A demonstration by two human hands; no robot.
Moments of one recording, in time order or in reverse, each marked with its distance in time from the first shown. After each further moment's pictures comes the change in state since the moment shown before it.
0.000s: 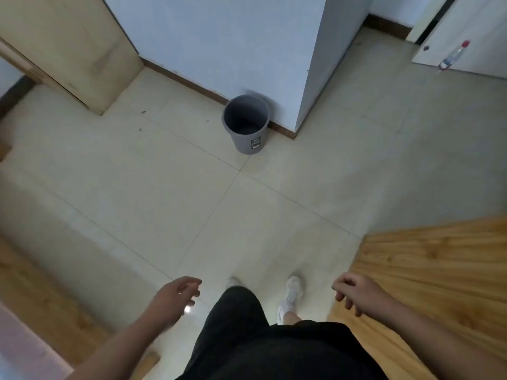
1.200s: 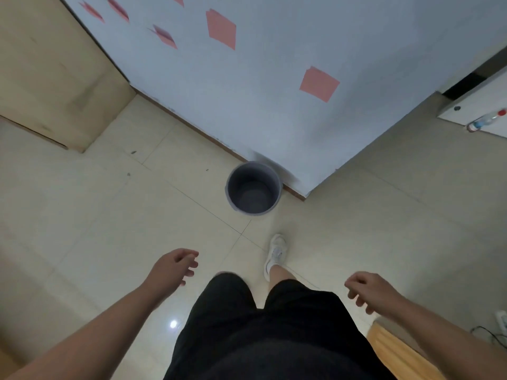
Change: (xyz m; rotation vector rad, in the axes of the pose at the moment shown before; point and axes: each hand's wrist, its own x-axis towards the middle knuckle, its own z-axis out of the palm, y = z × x) left_hand 0.331 0.317 -0.264 -0.253 0.040 -0.024; right_hand 0.271 -0.338 -0.231 -0.057 0.046 0.138
